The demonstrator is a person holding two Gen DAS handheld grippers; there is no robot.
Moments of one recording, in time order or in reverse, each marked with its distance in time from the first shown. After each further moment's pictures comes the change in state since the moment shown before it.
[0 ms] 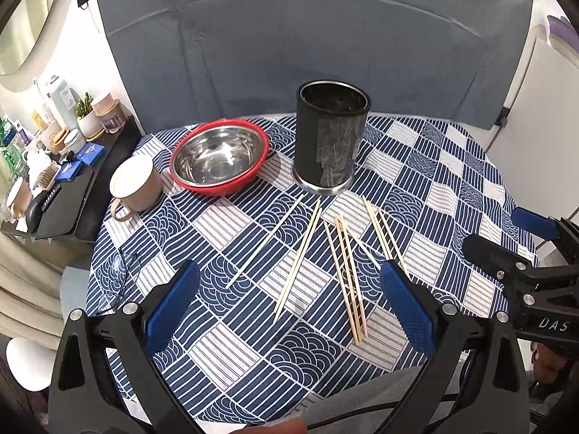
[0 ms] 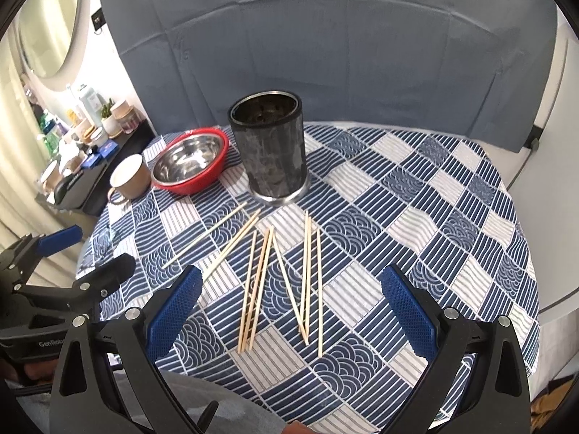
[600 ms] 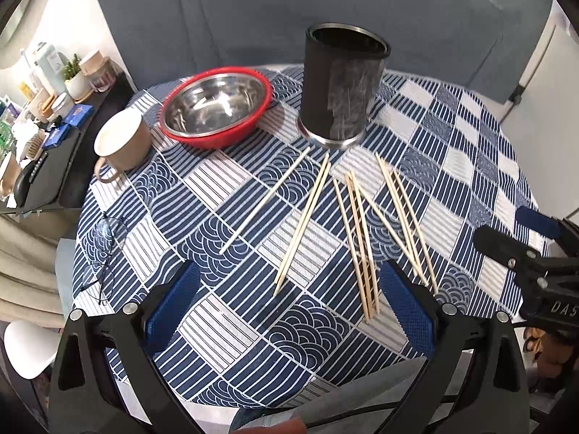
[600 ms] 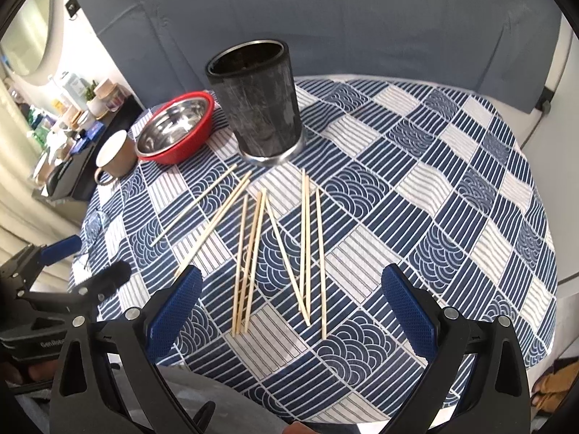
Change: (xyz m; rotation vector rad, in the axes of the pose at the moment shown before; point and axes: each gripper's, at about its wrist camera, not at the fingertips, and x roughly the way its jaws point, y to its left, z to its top) left arm 0.046 0.006 -0.015 -0.012 0.172 0.001; right arm 0.046 -0.015 -0.013 0.058 0.142 0.022
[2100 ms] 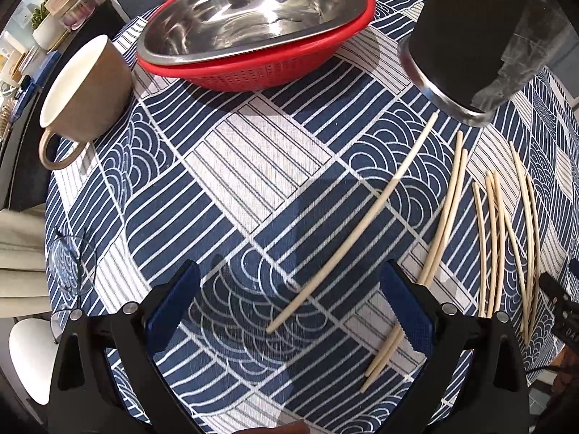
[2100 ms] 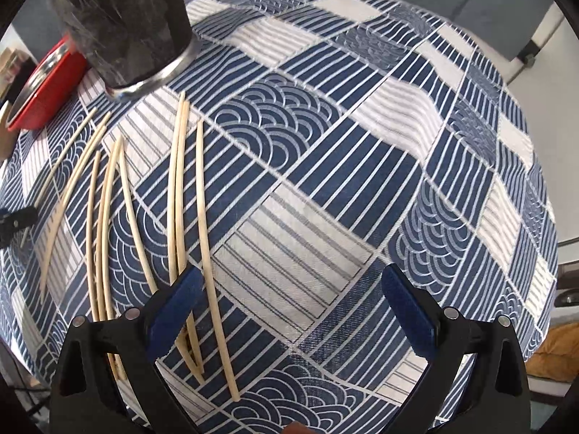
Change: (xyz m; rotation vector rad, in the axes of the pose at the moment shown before) left arm 0.164 0.070 0.053 -0.060 0.253 0.082; right arm 0.141 -0.058 -0.007 0.068 0.240 -0.253
